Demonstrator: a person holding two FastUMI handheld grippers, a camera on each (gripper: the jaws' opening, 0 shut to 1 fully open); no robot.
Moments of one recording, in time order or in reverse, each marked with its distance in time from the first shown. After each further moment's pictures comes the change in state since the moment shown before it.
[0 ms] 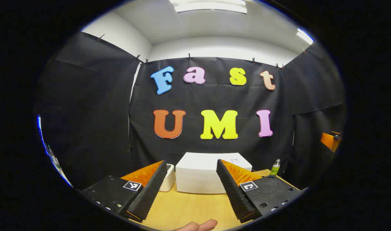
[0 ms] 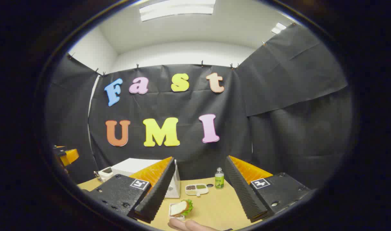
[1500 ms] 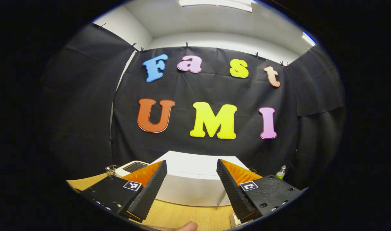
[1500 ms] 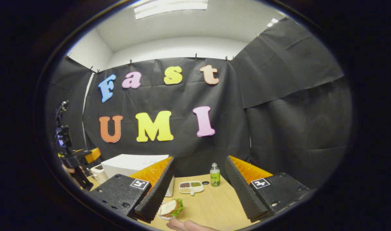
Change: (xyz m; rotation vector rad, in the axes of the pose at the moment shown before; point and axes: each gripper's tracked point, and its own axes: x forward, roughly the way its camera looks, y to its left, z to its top) left arm 0.169 -0.078 -0.077 -0.071 -0.004 -0.038; right arm 0.047 -0.046 -0.047 0.017 0.028 -0.020
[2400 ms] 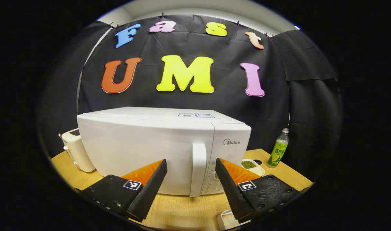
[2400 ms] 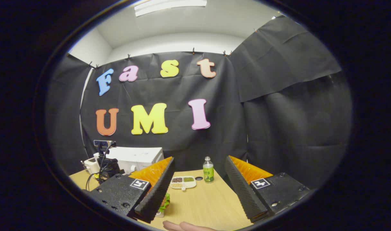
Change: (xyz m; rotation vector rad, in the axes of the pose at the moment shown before) left arm 0.091 -0.108 -0.201 0.046 0.240 -0.142; right arm 0.015 -0.042 -0.048 0.003 0.053 -0.007
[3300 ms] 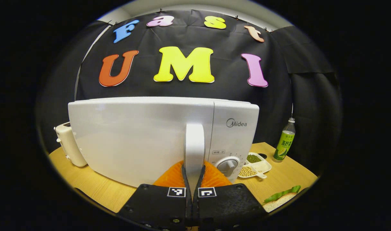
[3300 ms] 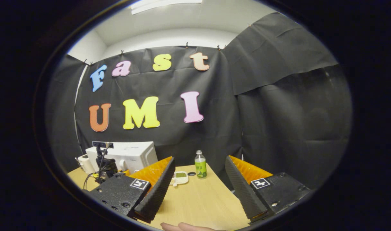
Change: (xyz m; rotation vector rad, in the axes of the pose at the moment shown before) left arm 0.024 -0.006 -0.032 0.020 0.041 -0.008; right arm 0.019 -0.030 -0.026 0.001 0.023 -0.044
